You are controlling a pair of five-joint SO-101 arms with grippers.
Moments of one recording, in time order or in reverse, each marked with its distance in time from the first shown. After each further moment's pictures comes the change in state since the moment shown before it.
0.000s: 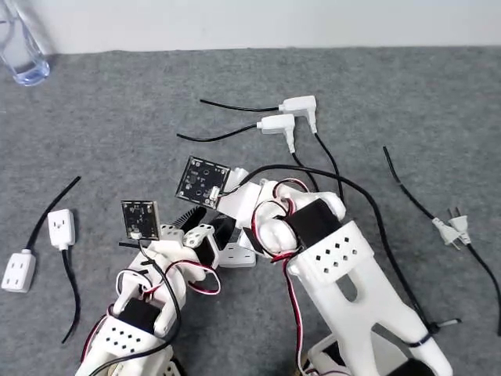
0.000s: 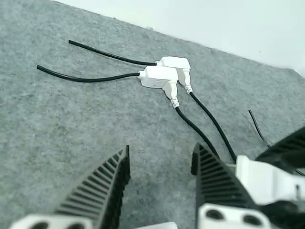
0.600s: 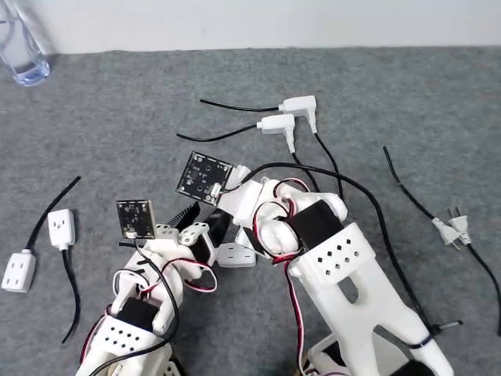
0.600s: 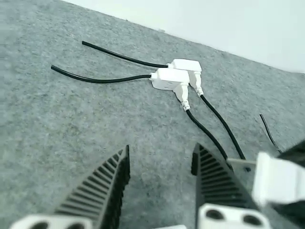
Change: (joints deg) left arm -2.5 0.0 0.2 -0.2 -0.3; right arm 0.0 -0.5 -0.3 -0.6 -2.2
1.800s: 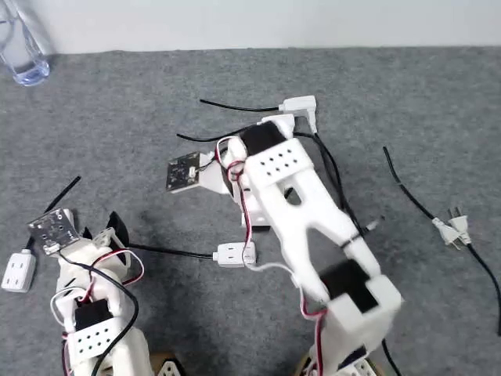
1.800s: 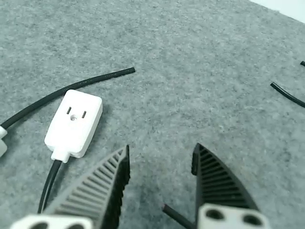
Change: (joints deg) left arm -41.4 0.0 0.7 10.7 -14.6; right arm 4.5 45.1 -36.6 24.4 24.8
